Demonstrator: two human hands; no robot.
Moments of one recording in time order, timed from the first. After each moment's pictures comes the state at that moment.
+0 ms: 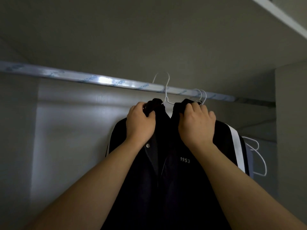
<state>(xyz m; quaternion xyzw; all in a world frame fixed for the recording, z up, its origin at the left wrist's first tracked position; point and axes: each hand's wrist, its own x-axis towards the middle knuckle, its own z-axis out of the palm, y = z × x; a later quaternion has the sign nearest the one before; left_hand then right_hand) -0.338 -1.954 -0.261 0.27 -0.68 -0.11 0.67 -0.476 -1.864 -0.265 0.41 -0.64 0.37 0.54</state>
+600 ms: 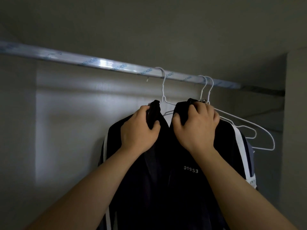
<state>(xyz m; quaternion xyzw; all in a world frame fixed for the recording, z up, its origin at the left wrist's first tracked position) -0.323 -1.960 -0.323 0.29 -0.72 0.04 0.63 -0.466 -1.869 -0.309 0.43 -0.61 0.46 0.48</state>
